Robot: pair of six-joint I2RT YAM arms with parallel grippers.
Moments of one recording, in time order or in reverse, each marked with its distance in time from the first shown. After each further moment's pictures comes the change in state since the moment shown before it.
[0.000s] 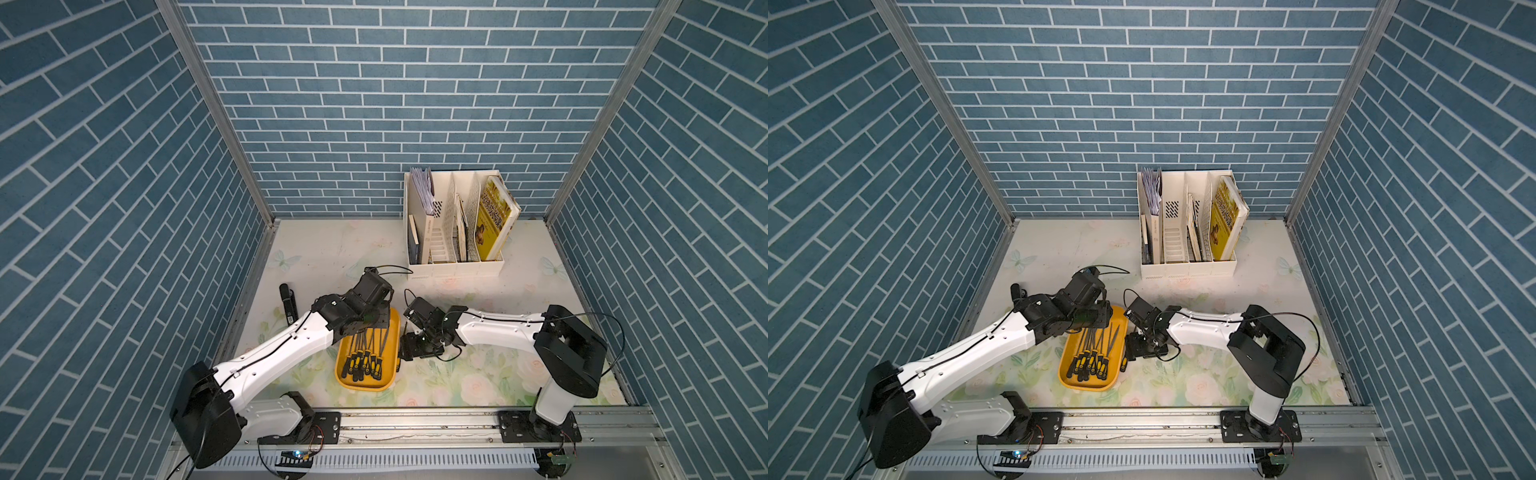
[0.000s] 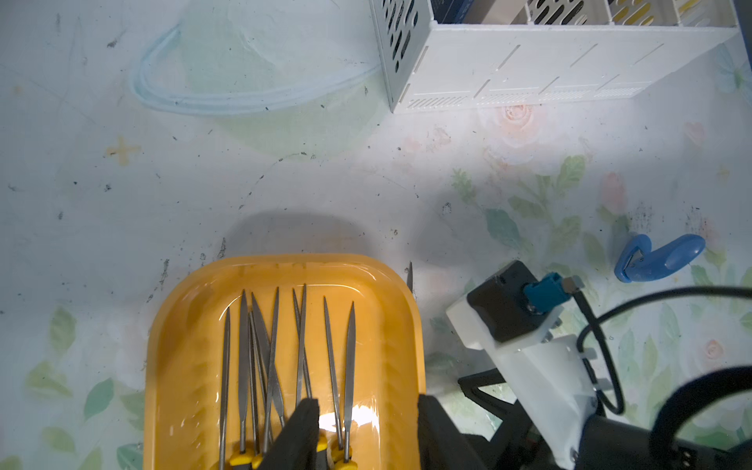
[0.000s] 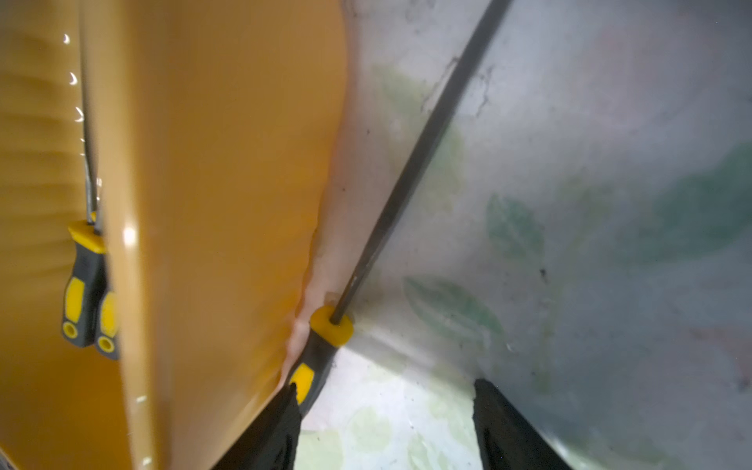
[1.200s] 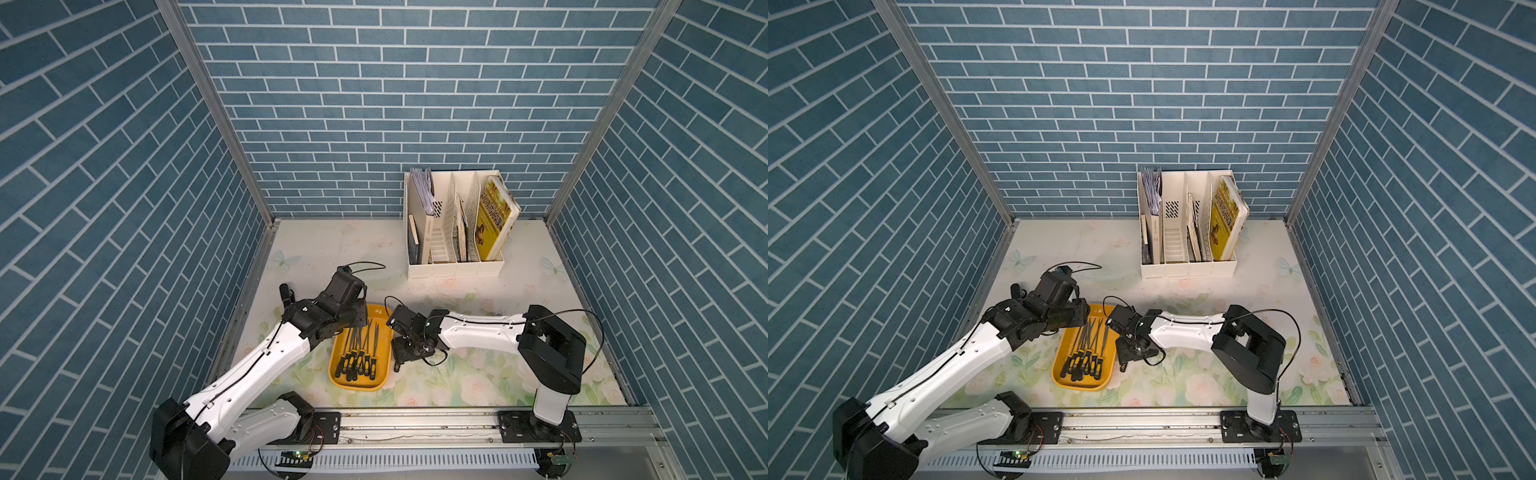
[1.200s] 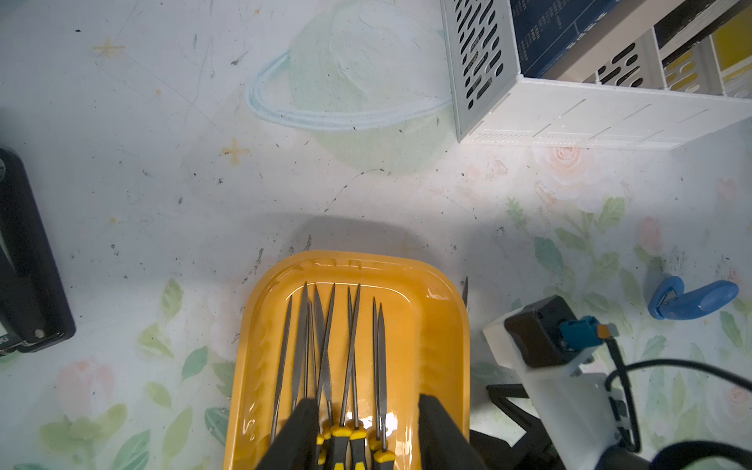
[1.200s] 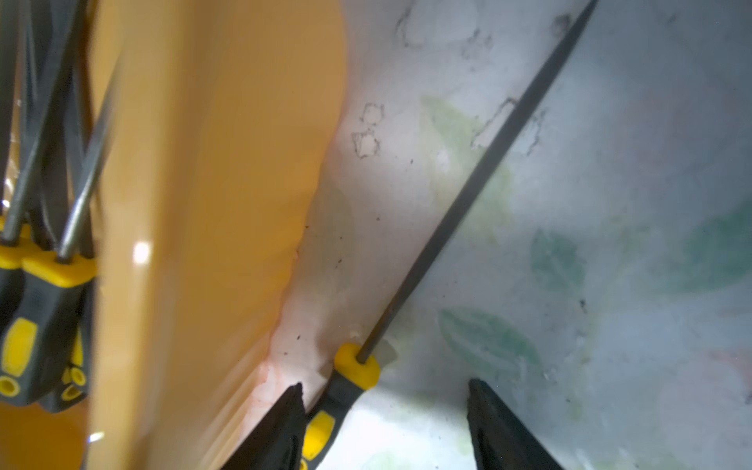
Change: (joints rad) left arm 0.163 -0.157 -0.059 -0.069 0.011 0.048; right arm 0.093 0.099 0.130 -0.102 0.202 0.014
